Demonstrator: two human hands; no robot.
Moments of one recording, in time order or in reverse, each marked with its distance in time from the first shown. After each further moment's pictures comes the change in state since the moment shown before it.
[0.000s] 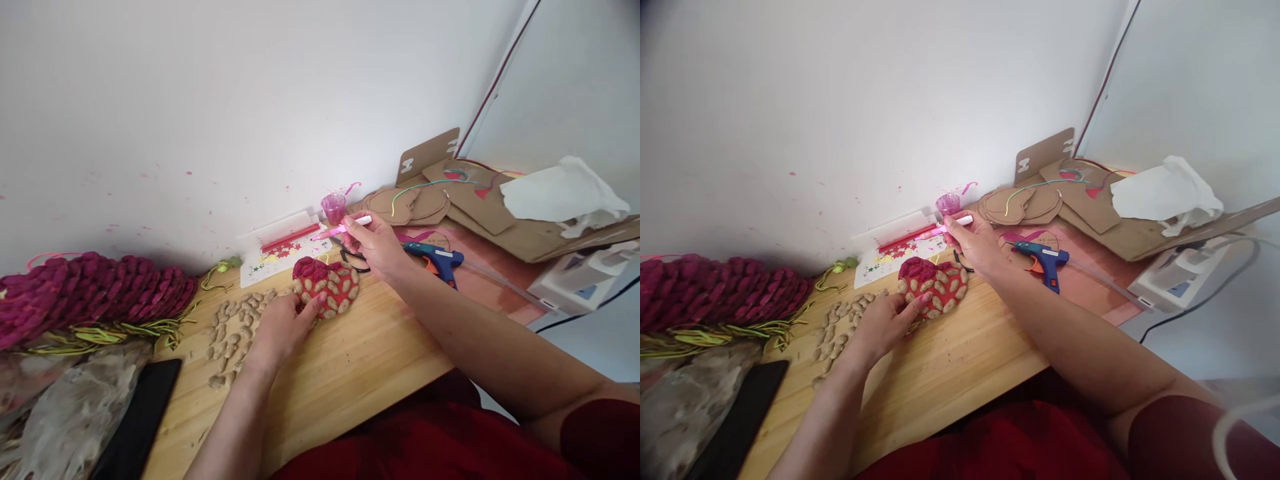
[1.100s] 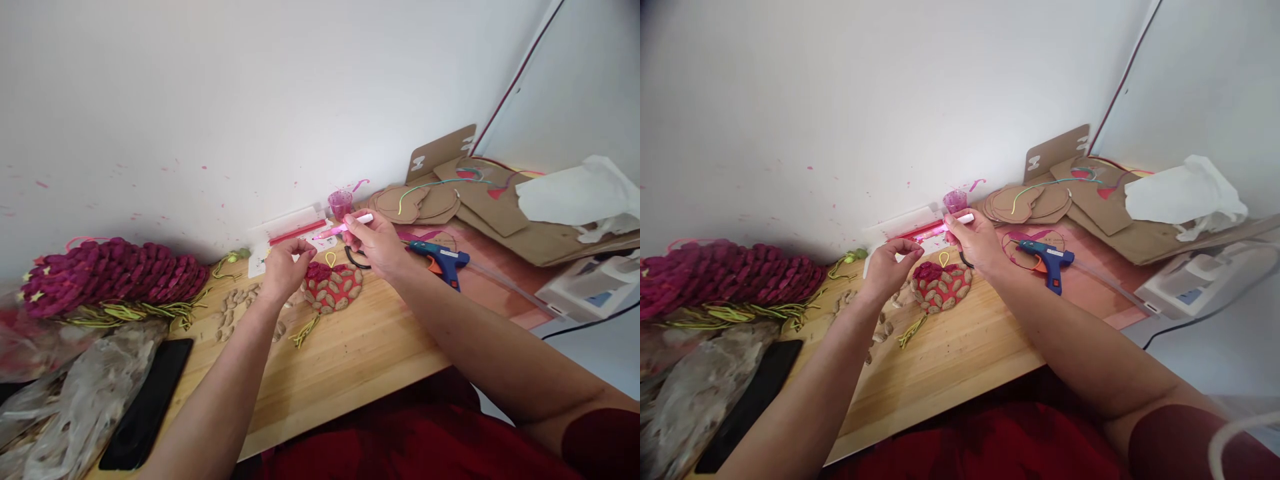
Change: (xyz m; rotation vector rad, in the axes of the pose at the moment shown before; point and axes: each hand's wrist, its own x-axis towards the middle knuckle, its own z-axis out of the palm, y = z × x) left_hand 0.055 0.019 -0.022 -0.345 0.359 0.198; right_hand -0.003 -0.001 0.004 0.006 -0.017 0.019
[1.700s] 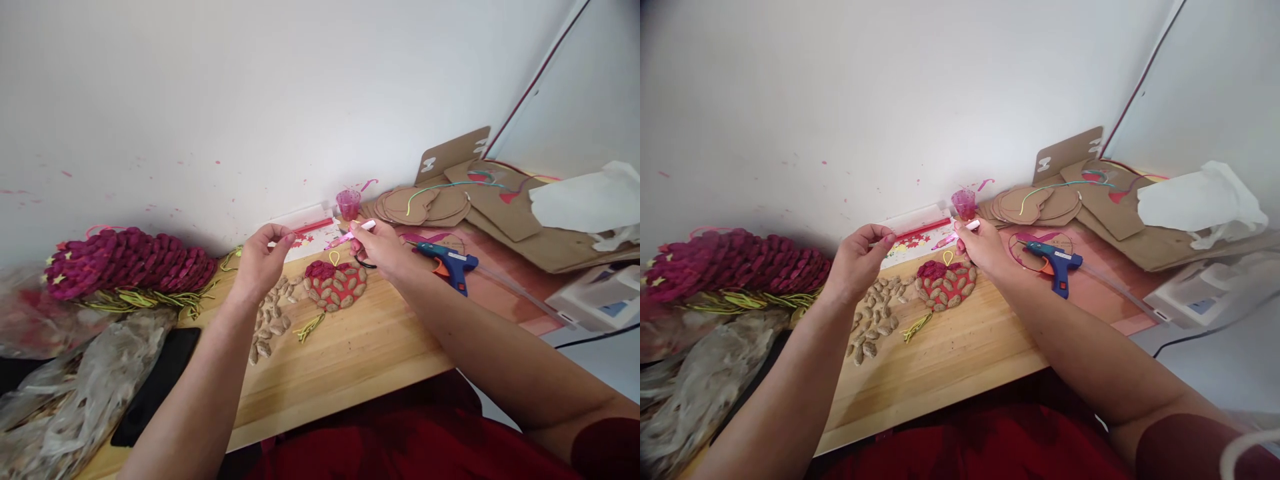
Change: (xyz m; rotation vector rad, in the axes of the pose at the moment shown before) left_hand -0.010 0.007 -0.045 -0.205 0.097 0.005; right_hand 0.001 0.009 -0.002 -0.200 0.047 0.183
